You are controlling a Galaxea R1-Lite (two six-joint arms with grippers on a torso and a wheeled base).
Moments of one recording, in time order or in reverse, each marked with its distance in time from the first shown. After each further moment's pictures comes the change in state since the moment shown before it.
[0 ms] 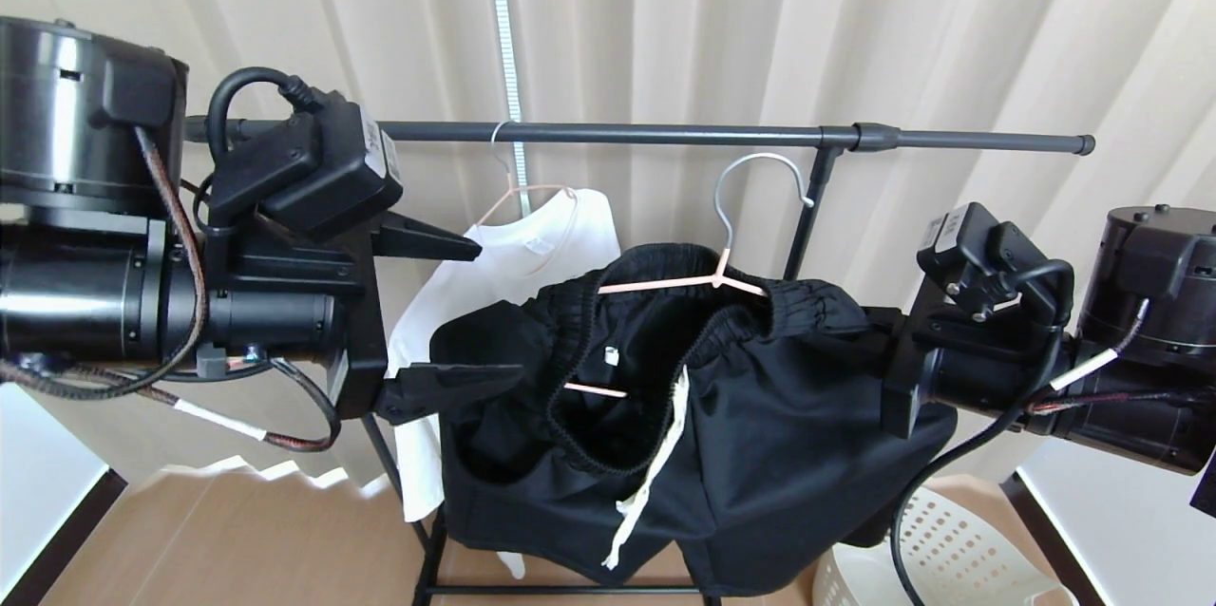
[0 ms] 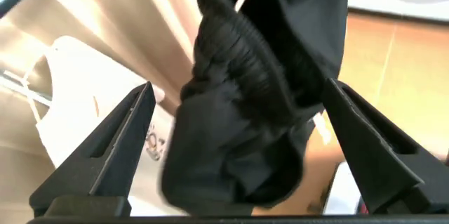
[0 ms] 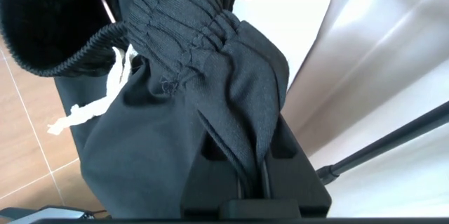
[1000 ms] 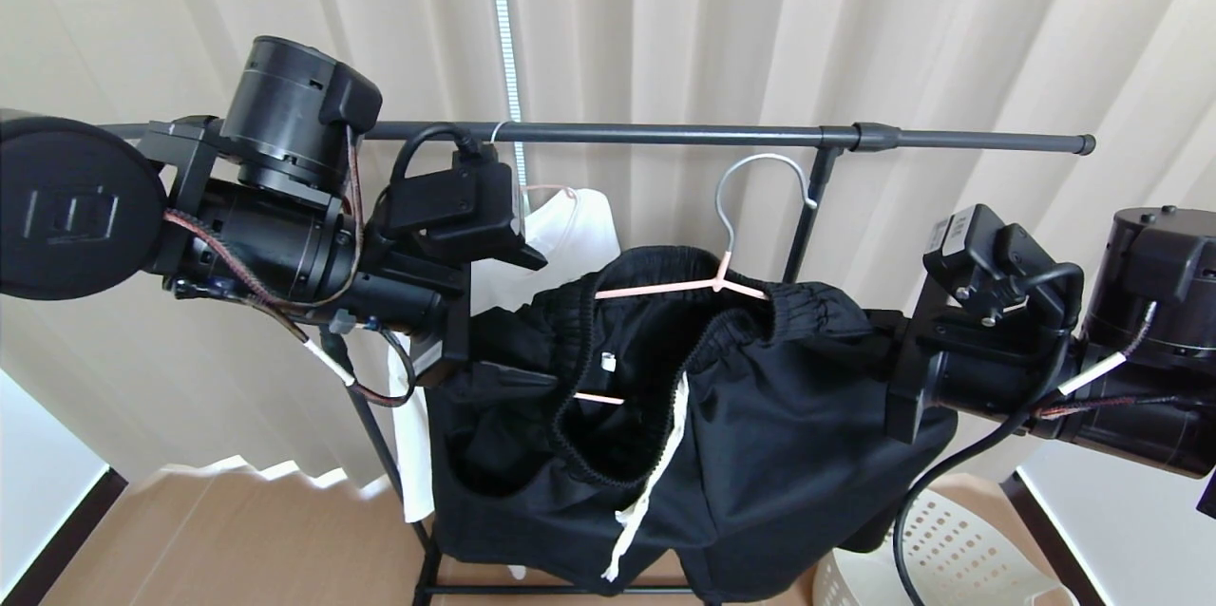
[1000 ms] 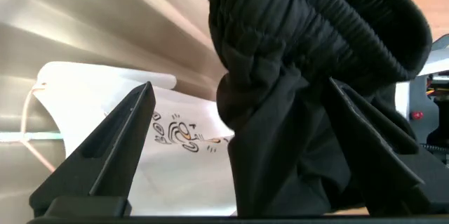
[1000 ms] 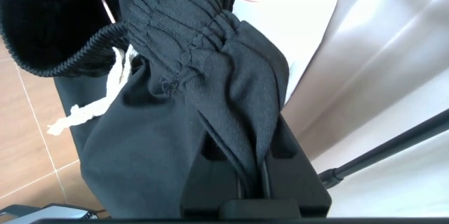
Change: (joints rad) left arm -0.031 0.240 -0.265 0.227 -0.001 0.277; right arm 0.003 -0.007 0.008 -0.001 0.021 0.000
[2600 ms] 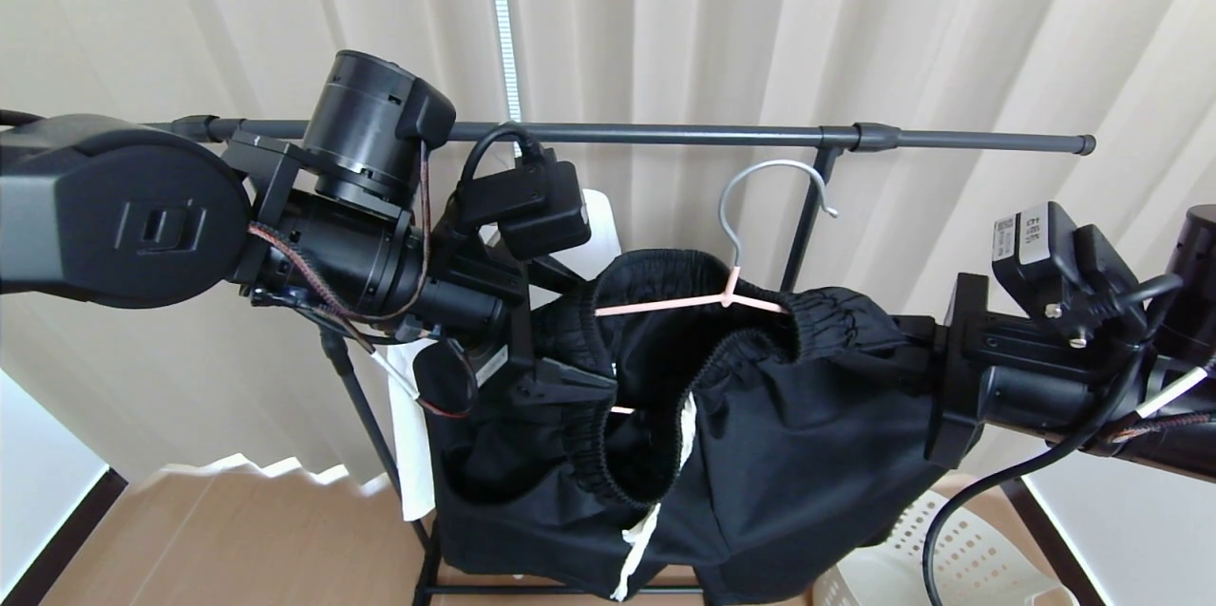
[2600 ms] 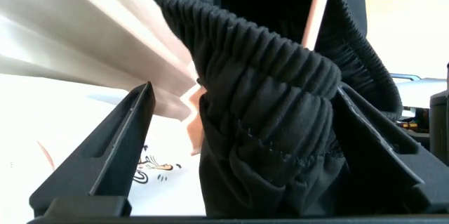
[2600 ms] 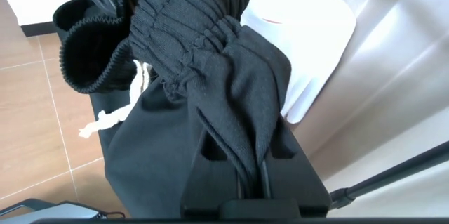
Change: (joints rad) left arm -0.089 0.061 -0.040 -0.004 0.004 -0.171; right arm 0.003 -0.084 0.034 0.002 0.108 -0.001
